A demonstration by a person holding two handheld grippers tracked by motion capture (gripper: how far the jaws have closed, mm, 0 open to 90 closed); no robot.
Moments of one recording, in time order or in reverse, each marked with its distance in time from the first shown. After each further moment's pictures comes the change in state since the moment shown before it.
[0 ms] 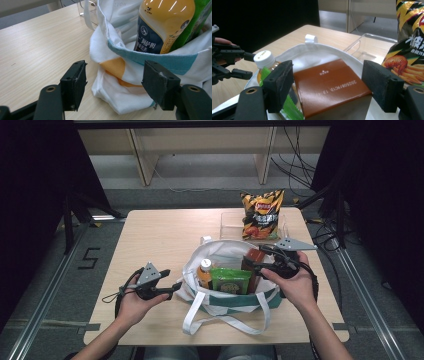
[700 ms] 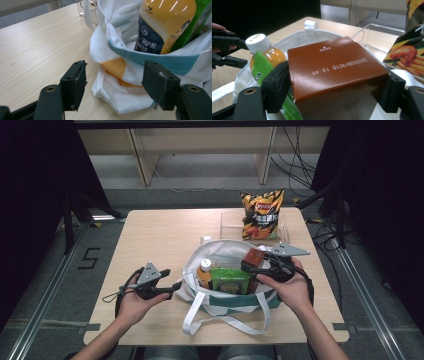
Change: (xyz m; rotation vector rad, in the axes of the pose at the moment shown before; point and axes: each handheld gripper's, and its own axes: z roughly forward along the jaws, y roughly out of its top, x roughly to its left) left arm 0.001 0.000 0.000 0.003 0.001 0.003; right arm -0.003 -0.020 0.012 0.032 0.004 -0.027
